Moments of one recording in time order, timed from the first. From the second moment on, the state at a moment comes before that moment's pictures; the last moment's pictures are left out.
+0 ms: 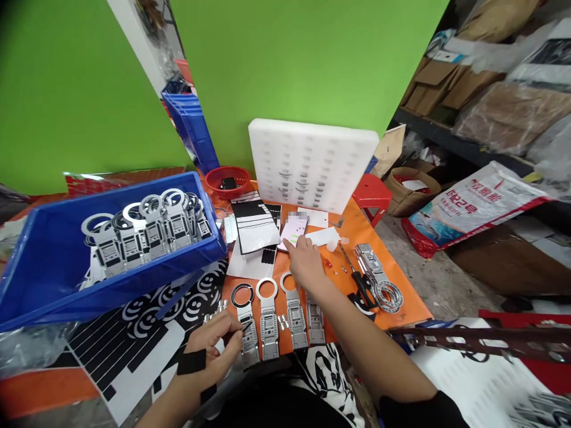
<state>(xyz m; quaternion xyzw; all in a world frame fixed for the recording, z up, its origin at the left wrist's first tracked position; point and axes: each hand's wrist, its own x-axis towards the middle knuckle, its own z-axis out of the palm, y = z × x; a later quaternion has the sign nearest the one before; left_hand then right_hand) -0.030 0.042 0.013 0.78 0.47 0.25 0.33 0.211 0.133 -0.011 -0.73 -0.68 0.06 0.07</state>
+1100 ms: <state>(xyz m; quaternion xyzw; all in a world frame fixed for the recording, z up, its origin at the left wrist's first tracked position) -0.035 -0.002 0.006 0.87 0.29 0.25 0.30 0.147 -0.045 0.004 -0.51 -0.32 0.73 0.33</state>
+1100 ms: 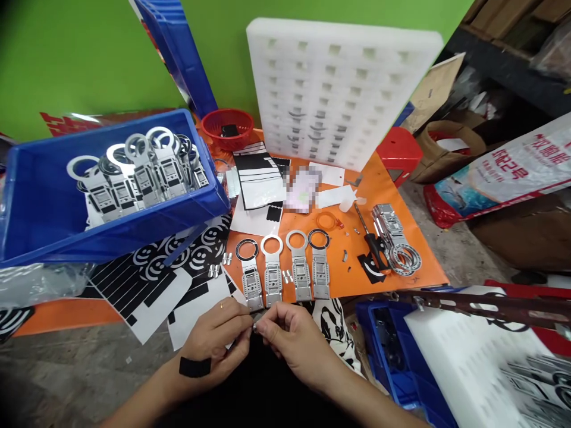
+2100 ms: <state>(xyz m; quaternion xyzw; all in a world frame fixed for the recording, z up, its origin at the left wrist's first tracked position) -0.026 0.019 0.022 0.62 0.45 0.16 0.62 0.165 -0.018 0.022 -0.51 -0.65 0.49 0.29</state>
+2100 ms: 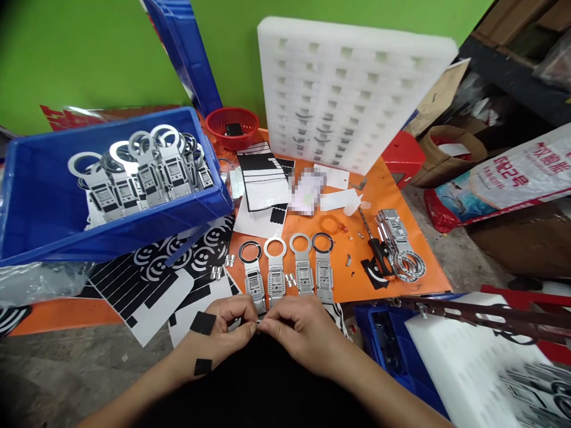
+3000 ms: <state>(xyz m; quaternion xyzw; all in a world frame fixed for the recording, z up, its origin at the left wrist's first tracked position) -0.023 0.024 0.009 0.36 0.42 0.17 0.82 0.167 -0.017 0.025 -0.46 -0.65 0.50 0.34</state>
